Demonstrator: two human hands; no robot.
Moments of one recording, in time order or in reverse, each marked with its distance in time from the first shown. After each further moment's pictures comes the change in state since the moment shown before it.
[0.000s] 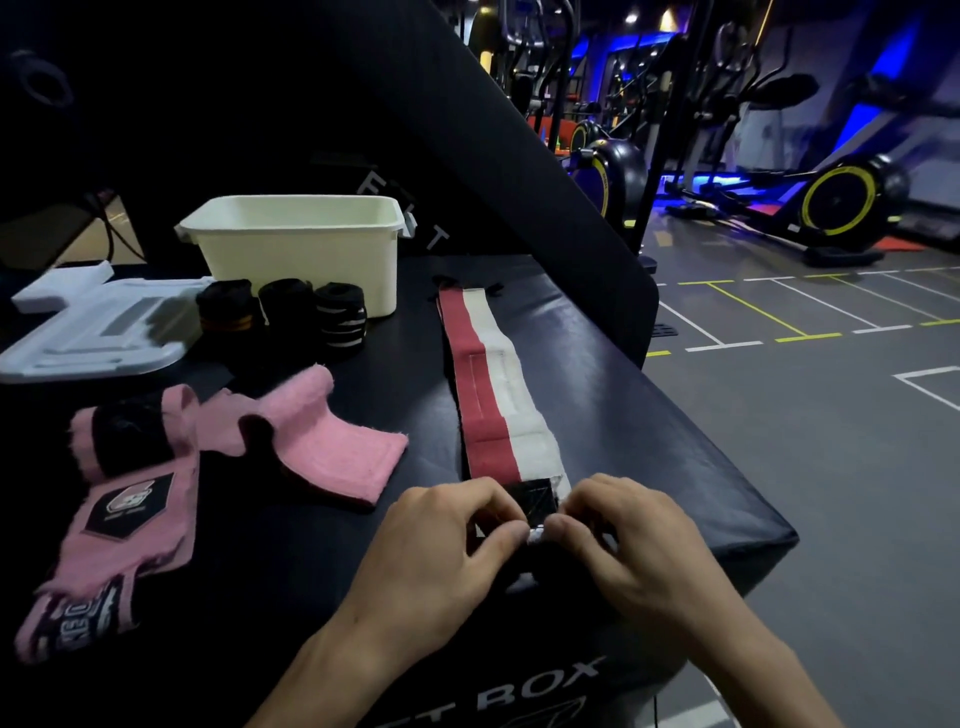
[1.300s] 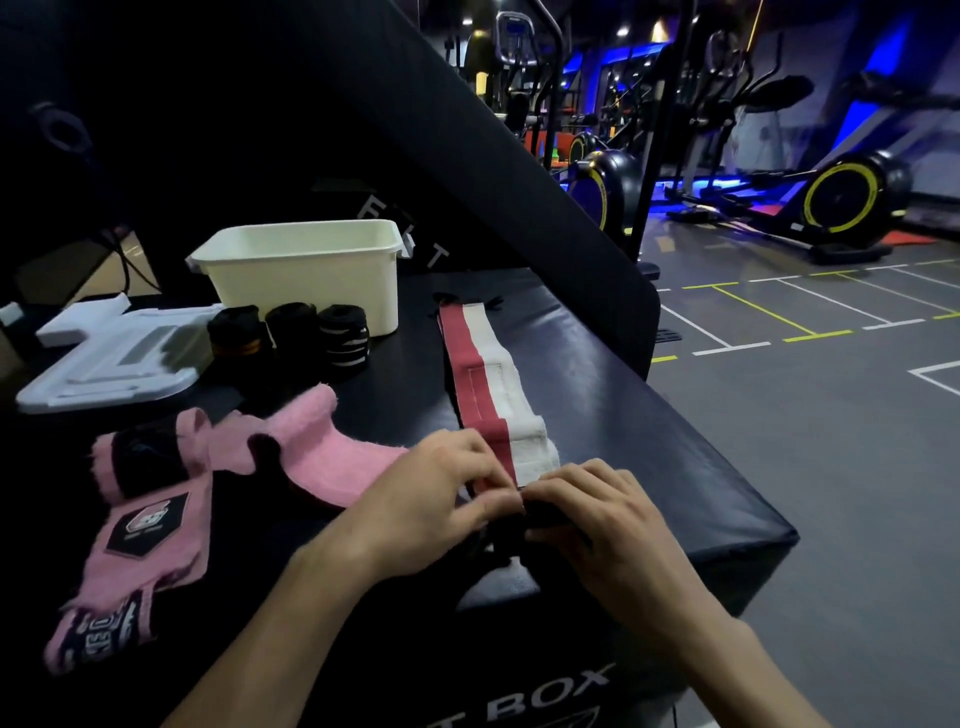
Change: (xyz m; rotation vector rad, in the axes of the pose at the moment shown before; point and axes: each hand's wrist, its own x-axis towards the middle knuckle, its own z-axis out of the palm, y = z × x) left_hand 0.051 -0.025 -0.021 0.164 -0.191 0.238; right_hand 0.009 0.009 0.021 -0.090 0.142 -0.318
